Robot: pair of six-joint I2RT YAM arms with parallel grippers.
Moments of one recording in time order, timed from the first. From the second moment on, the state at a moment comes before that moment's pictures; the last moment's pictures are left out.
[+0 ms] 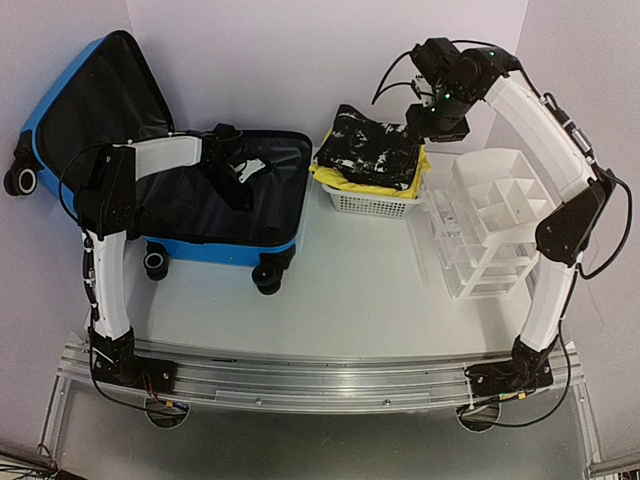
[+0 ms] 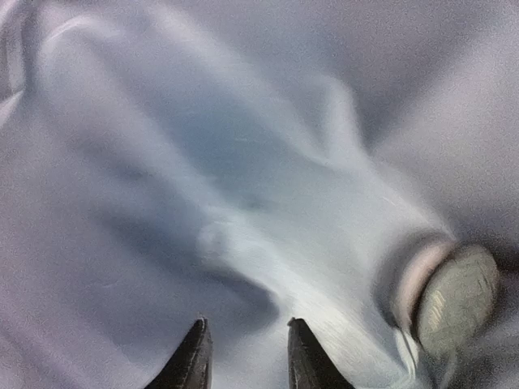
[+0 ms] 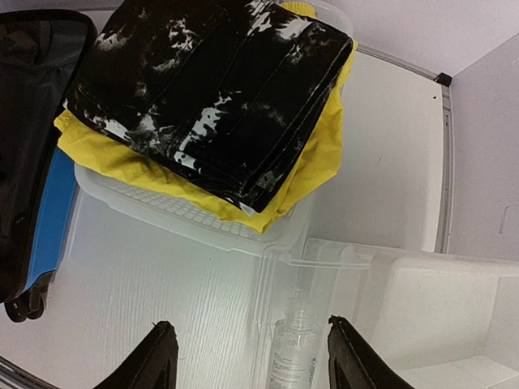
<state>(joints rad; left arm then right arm) -0.41 2.13 1.68 -0.74 0.19 0.42 0.58 1.93 2.29 -1.42 0.27 0.31</state>
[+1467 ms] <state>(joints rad) -0.20 2.02 1.51 -1.05 0.25 1.14 0.51 2.11 2.29 -1.42 0.17 0.26</state>
